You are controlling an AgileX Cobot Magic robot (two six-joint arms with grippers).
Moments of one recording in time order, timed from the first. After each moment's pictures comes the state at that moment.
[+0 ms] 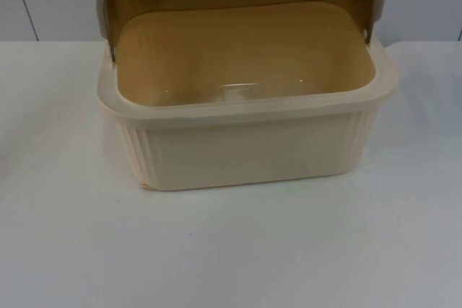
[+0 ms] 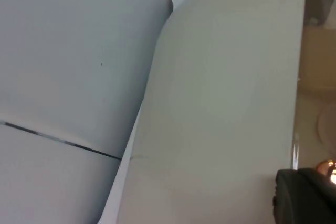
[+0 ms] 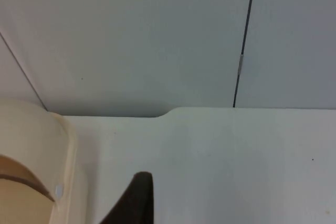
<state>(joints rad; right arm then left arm) -0.16 1.25 -1.31 0.32 0.69 -0.33 -0.40 1.99 -1.82 -0.46 0.80 1.17</state>
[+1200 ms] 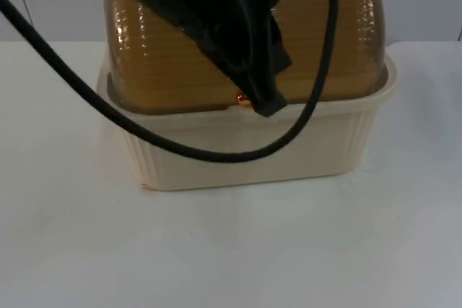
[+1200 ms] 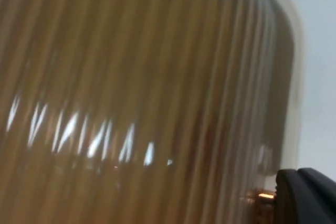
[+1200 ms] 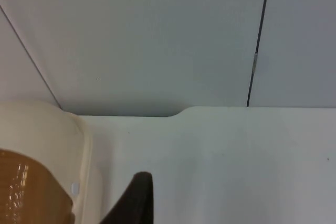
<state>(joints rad) -0.16 1.25 -1.31 0.37 0.70 -0.35 -0.64 1.74 -1.15 -0.46 0.32 1.08</state>
